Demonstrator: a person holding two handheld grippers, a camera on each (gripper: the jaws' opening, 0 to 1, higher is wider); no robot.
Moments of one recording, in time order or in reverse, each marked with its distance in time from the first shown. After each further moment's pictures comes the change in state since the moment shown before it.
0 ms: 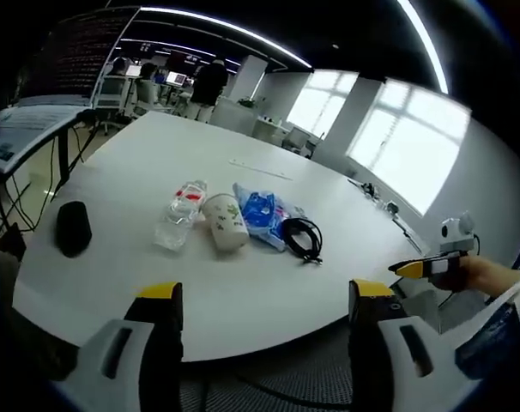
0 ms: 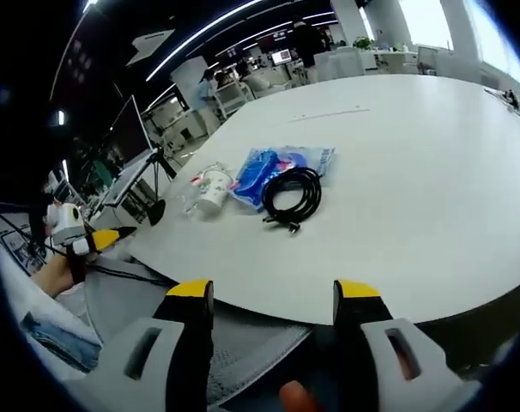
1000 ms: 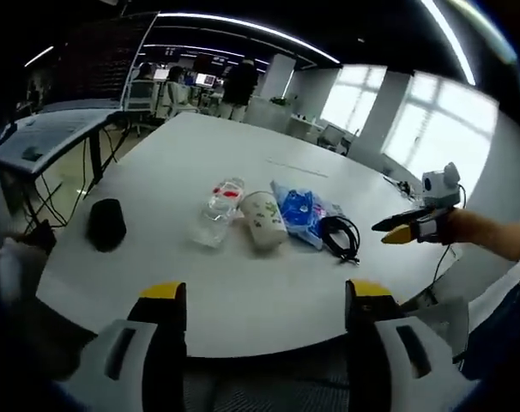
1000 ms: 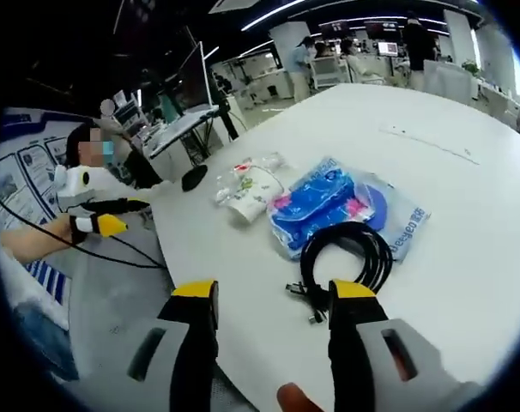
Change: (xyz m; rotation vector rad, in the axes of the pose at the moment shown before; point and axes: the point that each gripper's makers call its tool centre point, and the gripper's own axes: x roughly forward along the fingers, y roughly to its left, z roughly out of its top) left arm 0.003 0.028 -0.003 -0.017 -0.009 0.224; right arm 0.117 0.016 0.065 -0.395 0.215 0.310
